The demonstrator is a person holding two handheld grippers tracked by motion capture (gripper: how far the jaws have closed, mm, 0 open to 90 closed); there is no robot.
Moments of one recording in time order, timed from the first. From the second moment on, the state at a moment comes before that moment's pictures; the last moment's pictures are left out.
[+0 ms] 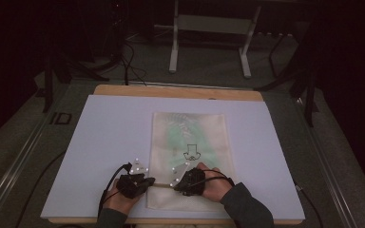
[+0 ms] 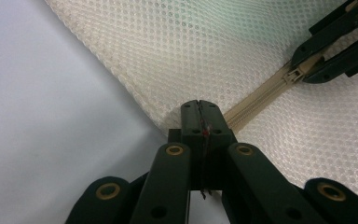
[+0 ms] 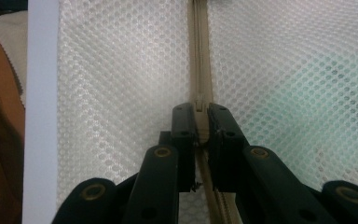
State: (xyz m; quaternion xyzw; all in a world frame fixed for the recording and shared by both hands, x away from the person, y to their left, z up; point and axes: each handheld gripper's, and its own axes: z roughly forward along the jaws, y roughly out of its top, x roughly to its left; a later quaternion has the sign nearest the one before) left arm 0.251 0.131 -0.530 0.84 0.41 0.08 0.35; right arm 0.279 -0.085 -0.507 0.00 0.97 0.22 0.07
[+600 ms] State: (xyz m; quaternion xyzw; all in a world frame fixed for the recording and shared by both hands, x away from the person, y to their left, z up) left arm 0.251 0.131 -0.530 0.84 0.41 0.08 0.35; right arm 0.277 -0.092 -0.505 0.00 0.98 0.21 0.08
